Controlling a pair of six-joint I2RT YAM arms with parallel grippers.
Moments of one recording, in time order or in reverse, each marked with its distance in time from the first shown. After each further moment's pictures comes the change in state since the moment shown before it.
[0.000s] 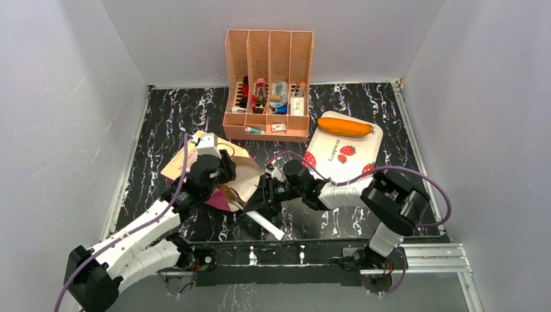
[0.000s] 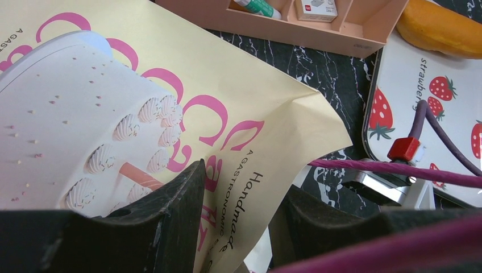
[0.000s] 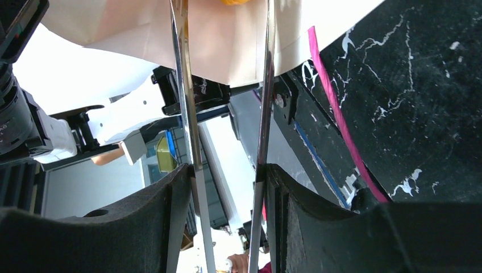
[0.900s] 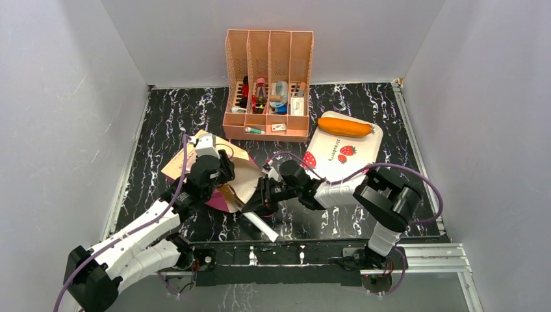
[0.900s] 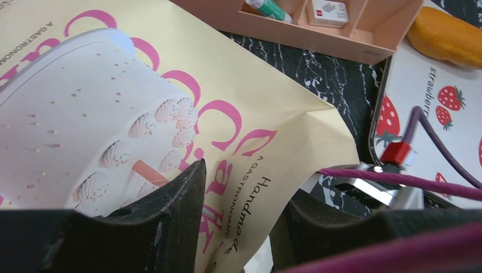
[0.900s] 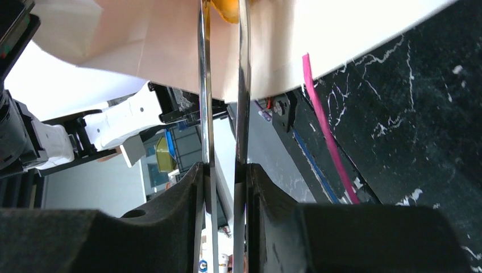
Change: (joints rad) left arm 0.000 -0.003 0.000 -0.005 -0.029 -0.011; right arm 0.008 0.077 0.051 0.032 -0.005 0.008
